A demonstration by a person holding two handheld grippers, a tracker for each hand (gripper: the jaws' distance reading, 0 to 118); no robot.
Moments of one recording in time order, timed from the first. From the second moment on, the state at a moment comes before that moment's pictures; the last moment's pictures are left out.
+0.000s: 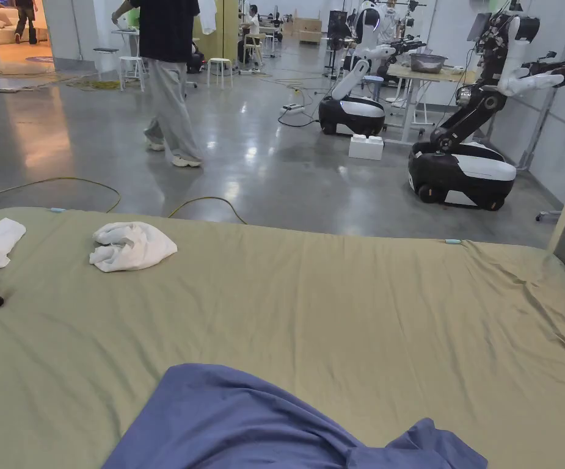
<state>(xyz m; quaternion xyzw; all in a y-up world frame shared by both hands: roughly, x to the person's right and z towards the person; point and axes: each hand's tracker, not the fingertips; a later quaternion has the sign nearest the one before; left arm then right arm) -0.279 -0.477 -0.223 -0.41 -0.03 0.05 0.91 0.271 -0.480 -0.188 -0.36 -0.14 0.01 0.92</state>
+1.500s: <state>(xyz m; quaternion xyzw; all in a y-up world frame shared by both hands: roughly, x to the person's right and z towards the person) -0.183 -0.478 -0.539 -0.46 -0.11 0.00 0.88 0.231 -0.414 -0.243 -0.19 -0.13 0.00 0.97</state>
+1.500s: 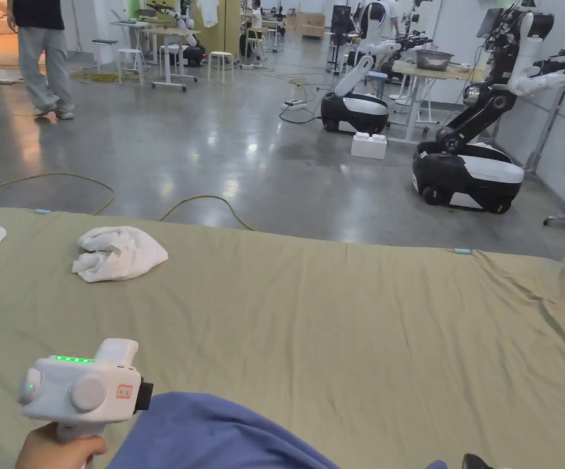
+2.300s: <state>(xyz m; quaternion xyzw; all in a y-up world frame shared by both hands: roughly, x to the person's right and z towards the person) -0.104 -0.490 -0.525 -0.47 -0.15 -0.08 0.87 0.364 -0.498 -0.333 -0.45 -0.18 -0.10 0.87</state>
